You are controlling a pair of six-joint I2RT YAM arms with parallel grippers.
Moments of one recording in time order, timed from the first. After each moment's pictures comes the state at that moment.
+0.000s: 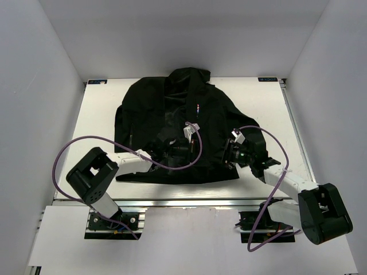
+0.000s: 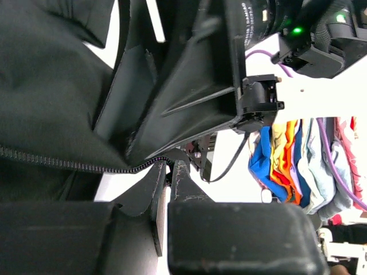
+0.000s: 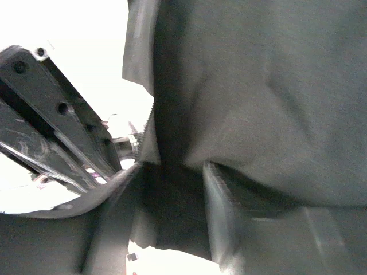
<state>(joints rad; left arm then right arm) -0.78 1.60 0.74 0.56 0.71 -0.75 0.37 1.15 0.39 0.24 -0.74 0.87</state>
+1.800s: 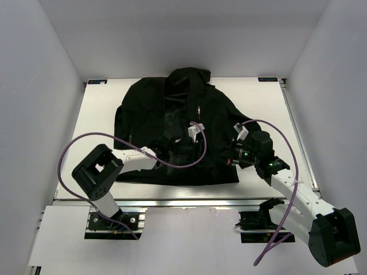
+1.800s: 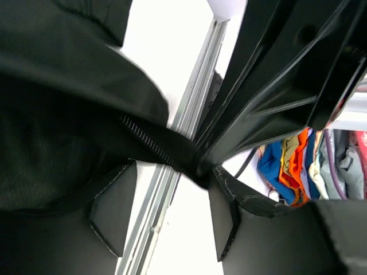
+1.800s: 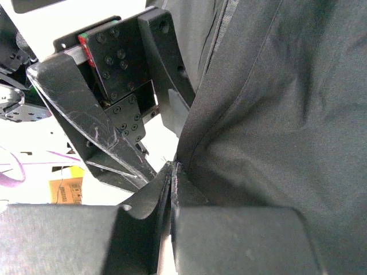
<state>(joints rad) -0.80 1.65 0.81 0.47 0.69 -0.71 0.39 0.94 0.48 0.02 -0.72 0.72</state>
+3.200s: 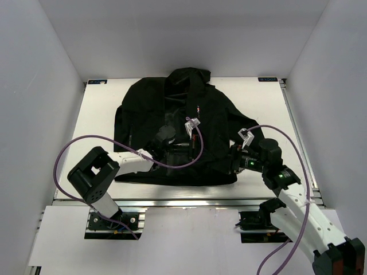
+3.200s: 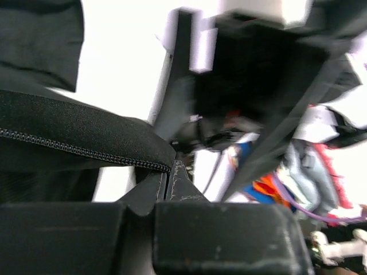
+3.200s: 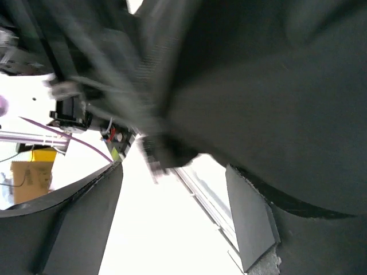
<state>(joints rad) -0.79 1.61 0.77 0.73 0.74 -0.82 0.39 0.69 0.47 -0.21 -0.70 0.56</state>
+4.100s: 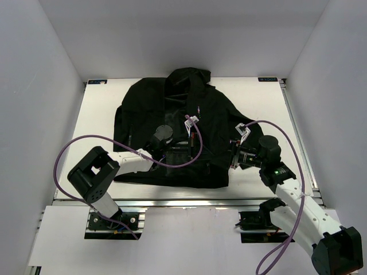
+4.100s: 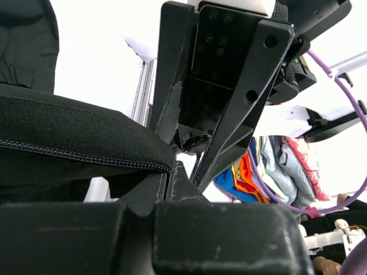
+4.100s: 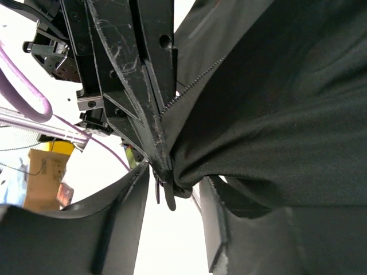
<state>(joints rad) -0.78 1.62 0.76 0.88 0.80 -0.94 0.39 0.77 0.44 0.07 -0.81 0.63</state>
